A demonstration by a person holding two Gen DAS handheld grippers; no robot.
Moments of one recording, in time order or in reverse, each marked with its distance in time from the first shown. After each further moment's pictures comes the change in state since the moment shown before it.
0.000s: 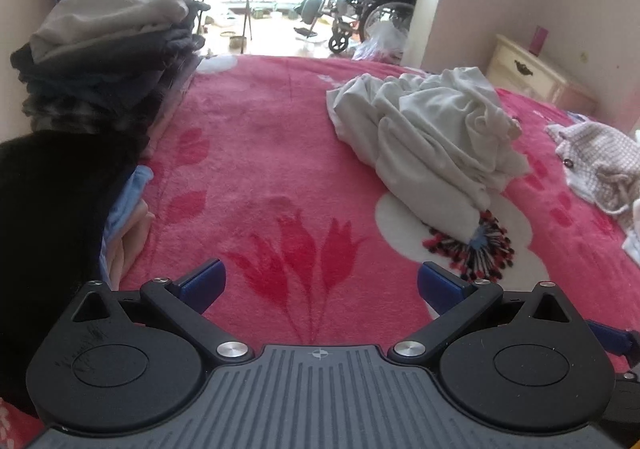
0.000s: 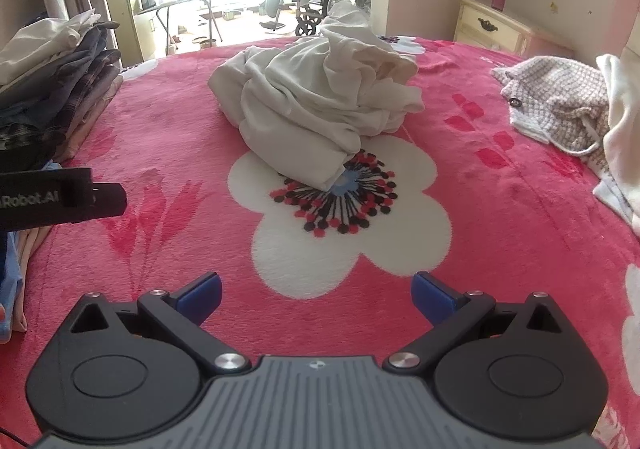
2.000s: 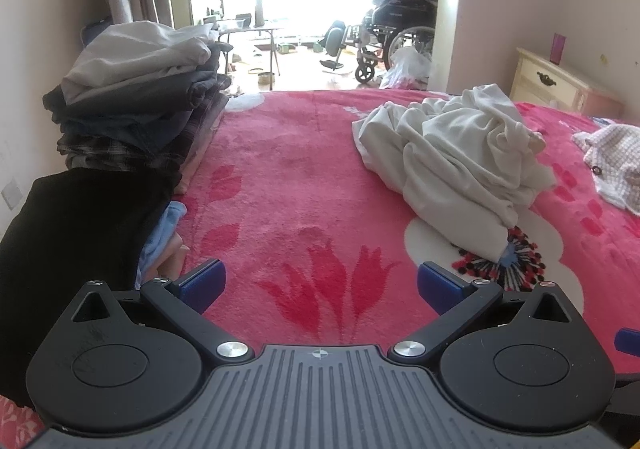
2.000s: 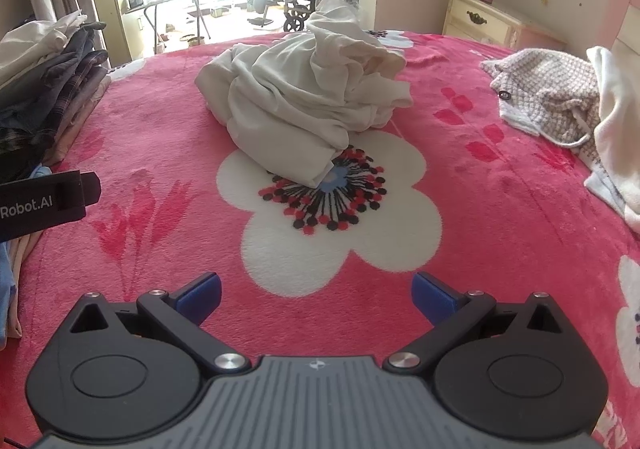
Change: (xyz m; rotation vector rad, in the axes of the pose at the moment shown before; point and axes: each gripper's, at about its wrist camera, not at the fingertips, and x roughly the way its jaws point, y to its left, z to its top) left arm -0.007 -0.011 -0.001 0.038 -0.097 0.132; right arm 0.002 -0.003 0.002 0.026 0.020 -0.037
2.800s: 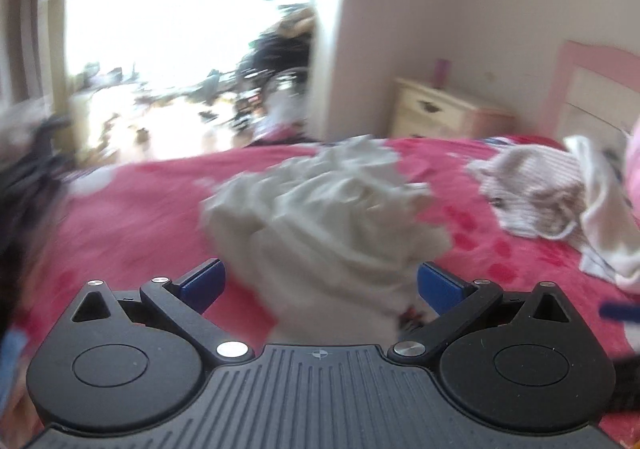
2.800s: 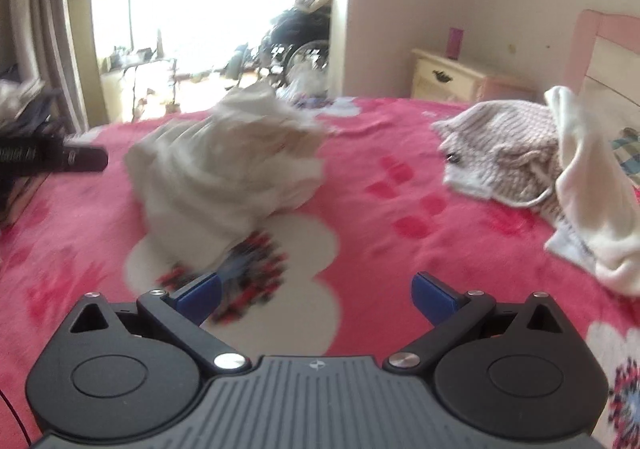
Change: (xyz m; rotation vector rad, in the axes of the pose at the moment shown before) left arm 0.069 -0.086 0.059 0.166 -0.168 -0.377; right arm 0.018 -0.113 0.036 0.040 -0.263 -0.045
